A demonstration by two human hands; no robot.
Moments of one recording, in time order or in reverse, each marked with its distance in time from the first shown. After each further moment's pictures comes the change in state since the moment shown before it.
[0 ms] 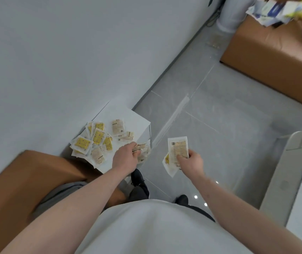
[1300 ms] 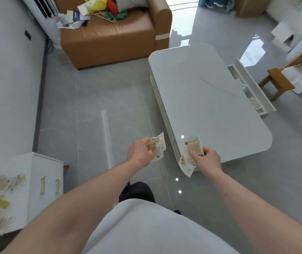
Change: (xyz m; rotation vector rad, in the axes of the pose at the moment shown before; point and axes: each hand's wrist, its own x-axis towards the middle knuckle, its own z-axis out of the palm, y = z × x) left_hand -0.361 0.348 0.330 0.234 -0.408 0.733; right_hand -0.327 0.465 -0.352 0.372 0.687 0.290
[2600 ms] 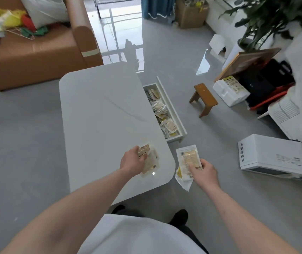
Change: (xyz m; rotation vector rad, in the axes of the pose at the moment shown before) left_hand 0.190 0.575 0.332 -0.102 -0.114 -0.106; right_hand 0.351 0.199 -0.553 0.011 0.101 0.059
